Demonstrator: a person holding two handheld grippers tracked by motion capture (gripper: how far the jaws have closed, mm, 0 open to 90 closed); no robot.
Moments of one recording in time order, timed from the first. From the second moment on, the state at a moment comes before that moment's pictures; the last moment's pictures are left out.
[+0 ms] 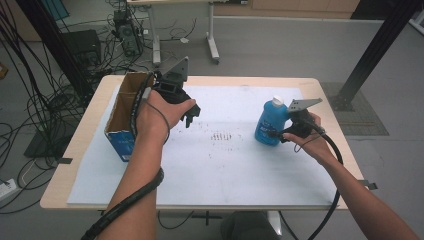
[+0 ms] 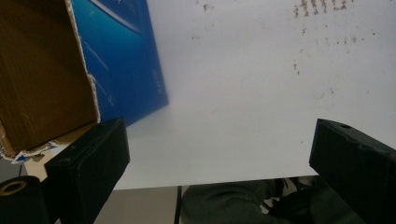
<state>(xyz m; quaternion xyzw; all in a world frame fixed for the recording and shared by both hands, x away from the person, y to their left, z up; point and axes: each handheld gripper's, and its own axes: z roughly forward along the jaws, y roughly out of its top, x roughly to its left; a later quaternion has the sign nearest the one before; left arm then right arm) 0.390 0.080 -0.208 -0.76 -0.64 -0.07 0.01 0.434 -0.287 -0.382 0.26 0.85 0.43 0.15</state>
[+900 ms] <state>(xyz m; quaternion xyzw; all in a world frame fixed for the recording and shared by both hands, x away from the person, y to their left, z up) 0.389 0.081 -0.214 -0.76 -0.64 -0.07 0.01 0.436 -0.284 -0.388 0.25 0.85 0.43 0.15</state>
